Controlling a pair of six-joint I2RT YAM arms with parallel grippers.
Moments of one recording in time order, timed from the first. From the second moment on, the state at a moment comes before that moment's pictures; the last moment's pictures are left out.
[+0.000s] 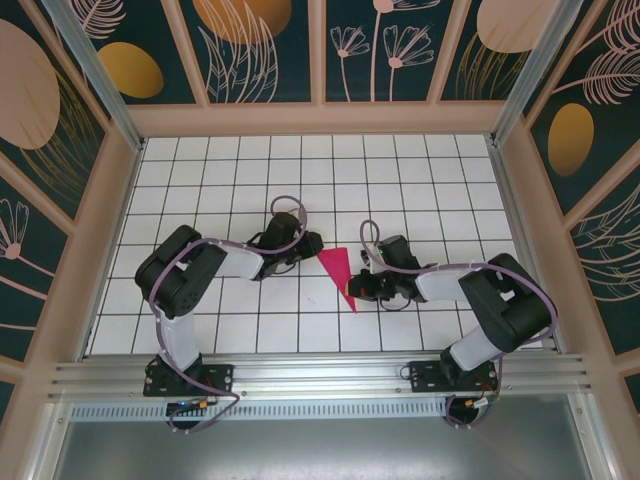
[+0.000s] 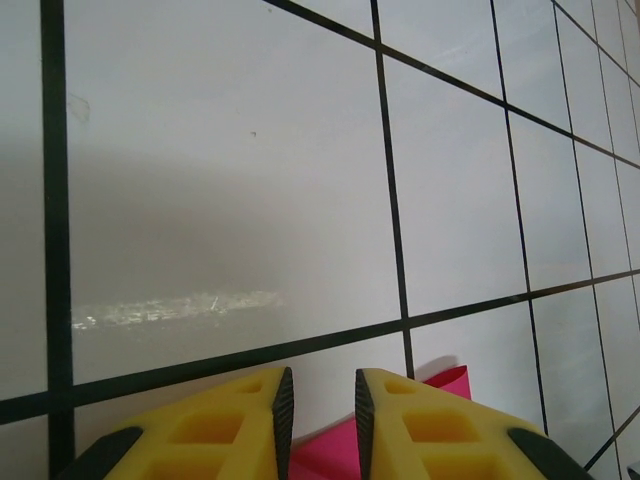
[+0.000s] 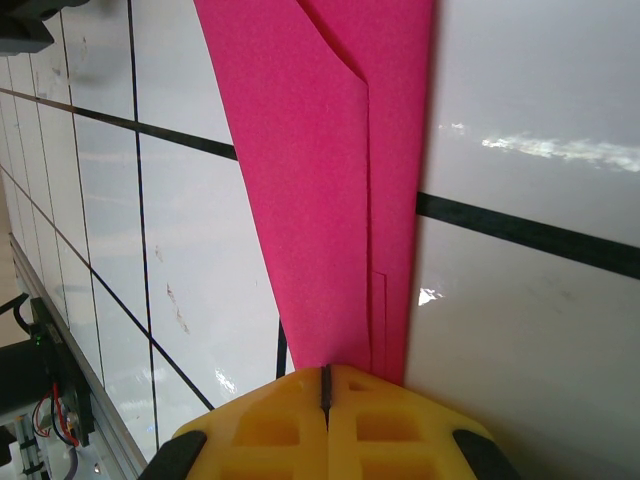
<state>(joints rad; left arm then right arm) -0.63 1.90 0.81 0.42 0.17 -0.86 0.56 1.54 0.46 0.13 -0.60 0.65</state>
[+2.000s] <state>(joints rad) -0.71 1.95 0.78 0.57 0.45 -0.92 0.64 1.63 0.59 0.10 -0.55 0.71</state>
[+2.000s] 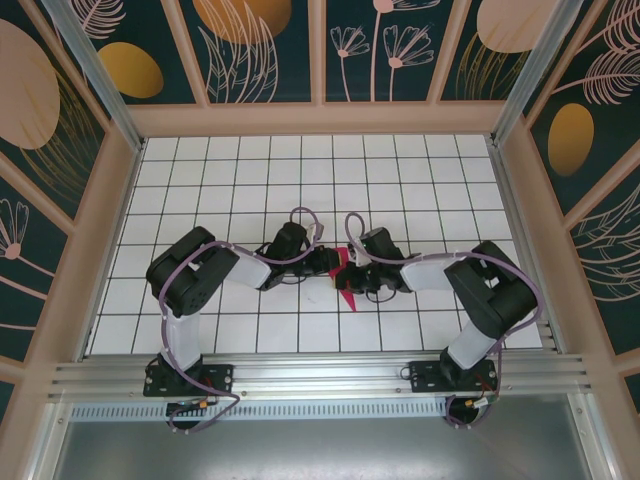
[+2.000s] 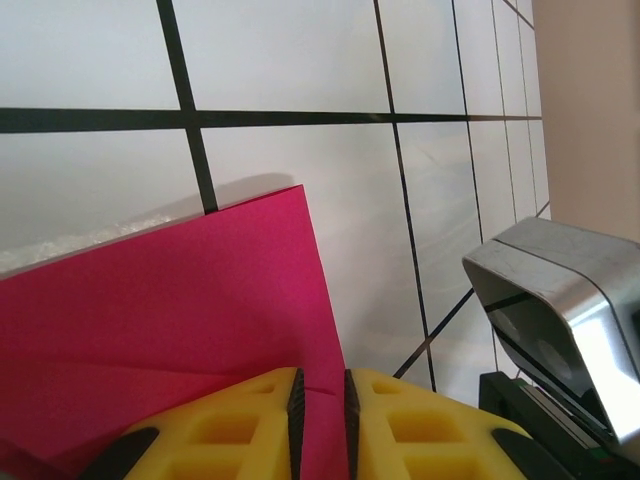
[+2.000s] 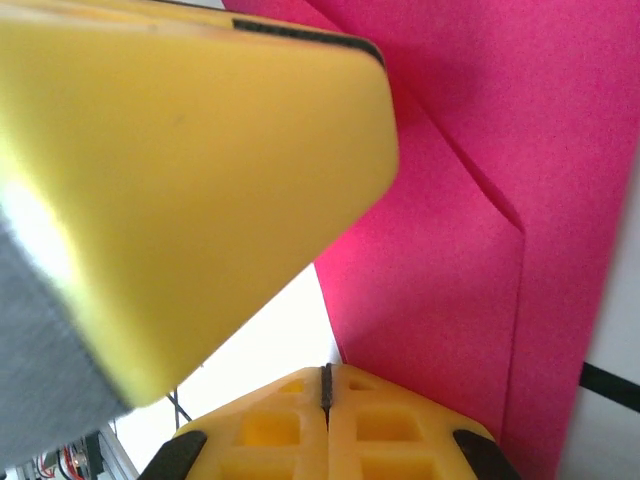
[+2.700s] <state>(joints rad) -0.71 1.95 0.80 0.53 0.44 -0.92 0.63 1.48 0.42 0.14 -0.56 0.73</state>
